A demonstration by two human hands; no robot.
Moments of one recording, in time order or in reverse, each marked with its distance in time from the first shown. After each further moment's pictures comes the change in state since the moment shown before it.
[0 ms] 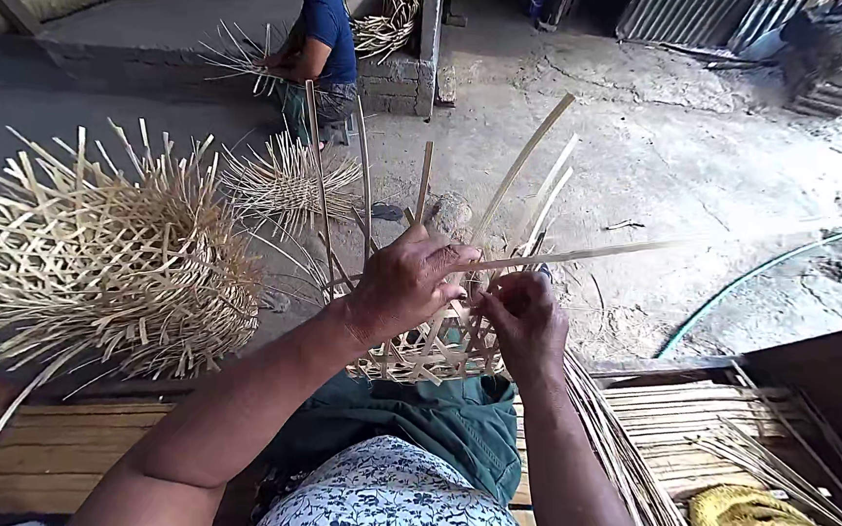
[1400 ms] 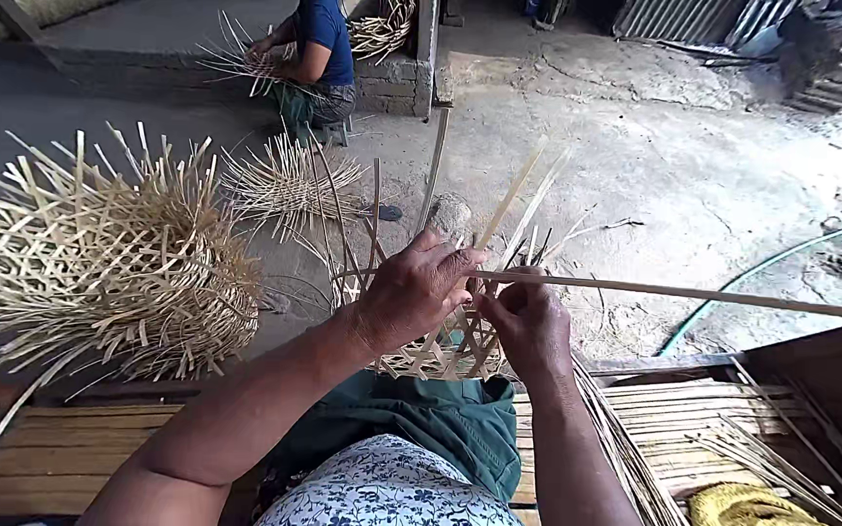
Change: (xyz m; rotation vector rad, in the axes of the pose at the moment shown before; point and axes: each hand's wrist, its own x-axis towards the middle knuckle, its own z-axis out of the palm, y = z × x) left_hand 0.001 0.013 0.011 0.034 0.018 0.040; right_hand 0.004 -0.008 -0.013 -0.185 -0.079 0.076
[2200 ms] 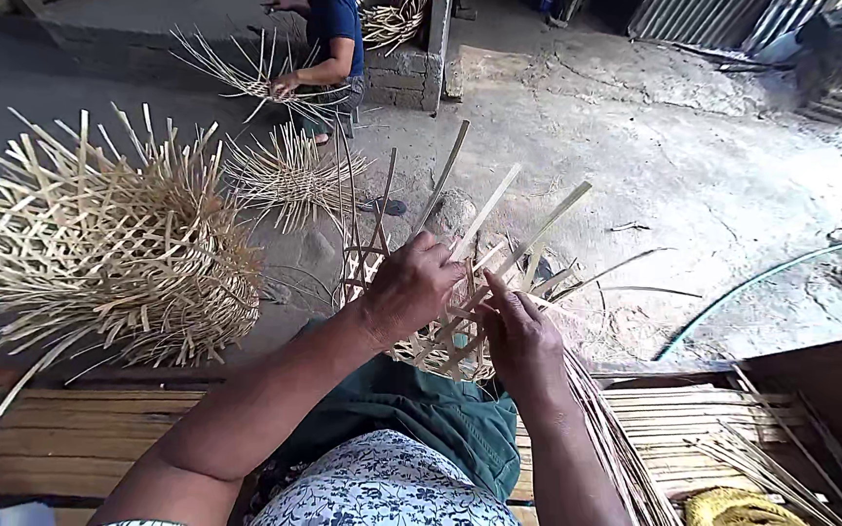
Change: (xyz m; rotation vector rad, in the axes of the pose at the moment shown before) left_hand -0.014 -0.015 0.016 0.085 -0.053 -0.055; right_hand -0.018 0.007 0.013 -0.218 0.011 -0.362
